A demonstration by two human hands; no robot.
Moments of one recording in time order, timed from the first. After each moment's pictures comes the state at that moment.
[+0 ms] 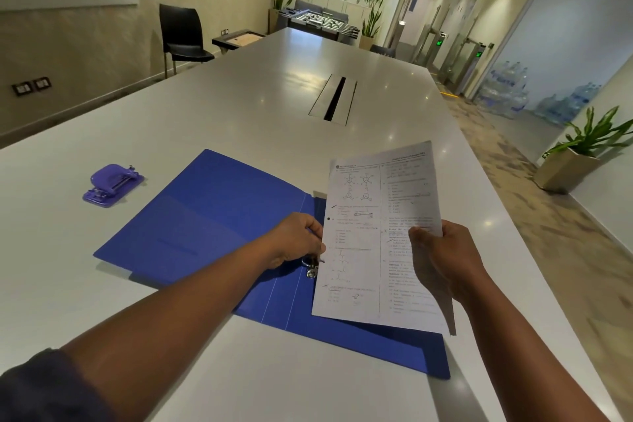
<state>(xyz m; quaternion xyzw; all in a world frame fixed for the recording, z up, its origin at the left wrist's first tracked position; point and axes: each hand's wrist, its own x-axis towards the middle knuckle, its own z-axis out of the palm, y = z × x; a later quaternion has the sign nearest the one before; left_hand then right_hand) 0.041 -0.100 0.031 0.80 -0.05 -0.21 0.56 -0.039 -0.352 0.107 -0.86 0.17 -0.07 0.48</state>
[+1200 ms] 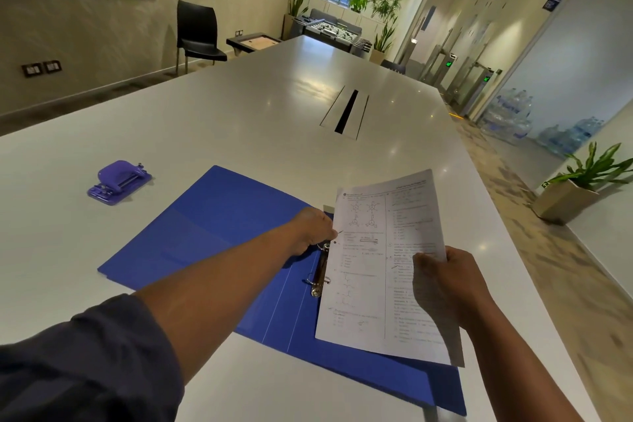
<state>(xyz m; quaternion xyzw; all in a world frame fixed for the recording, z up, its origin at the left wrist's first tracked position) 0.095 -0.118 0.041 0.78 0.02 -0.20 0.59 -0.026 -0.344 0.111 -0.90 0.16 -0.04 0.41</state>
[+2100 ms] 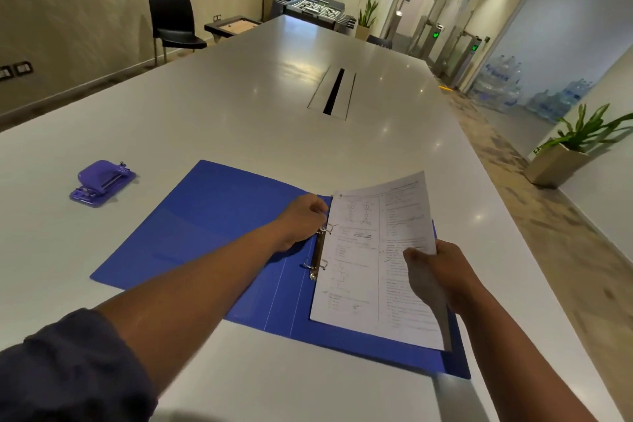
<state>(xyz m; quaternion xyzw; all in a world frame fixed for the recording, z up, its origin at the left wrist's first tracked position) 0.080 -0.107 0.033 0.80 -0.06 -0.16 0.57 -0.030 -0.355 0.077 -0.87 0.21 0.01 0.45</state>
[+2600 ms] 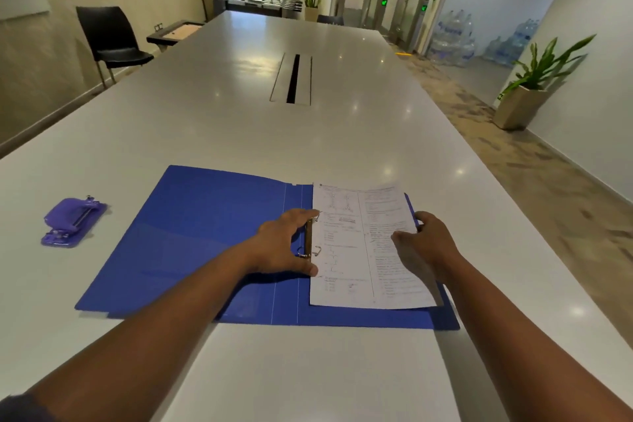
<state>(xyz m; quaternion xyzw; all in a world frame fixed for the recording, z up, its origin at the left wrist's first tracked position) 0.047 -0.068 0.011 0.88 -0.31 -0.19 0.31 -0.041 -0.366 0.033 -0.84 0.26 -0.06 0.47</state>
